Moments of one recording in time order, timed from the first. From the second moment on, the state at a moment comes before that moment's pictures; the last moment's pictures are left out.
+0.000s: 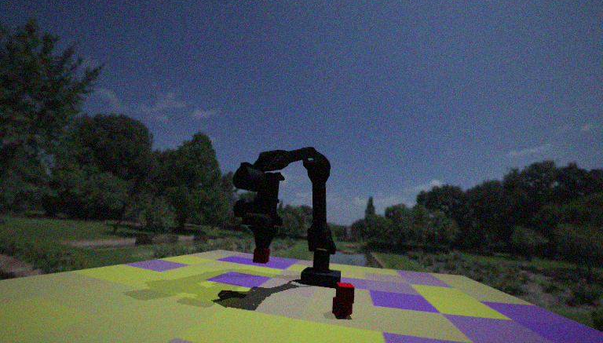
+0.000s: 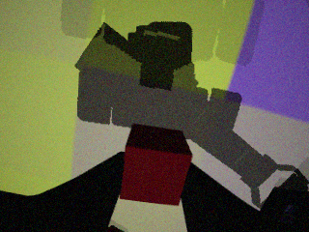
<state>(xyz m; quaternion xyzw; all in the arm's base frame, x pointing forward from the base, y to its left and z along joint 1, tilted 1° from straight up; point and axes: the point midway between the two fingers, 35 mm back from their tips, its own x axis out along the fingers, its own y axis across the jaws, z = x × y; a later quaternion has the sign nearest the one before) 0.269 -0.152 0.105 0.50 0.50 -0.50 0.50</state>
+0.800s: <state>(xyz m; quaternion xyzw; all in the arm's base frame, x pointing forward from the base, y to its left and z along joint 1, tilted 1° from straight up) 0.283 -0.116 0.124 0.44 0.55 -0.43 0.56</state>
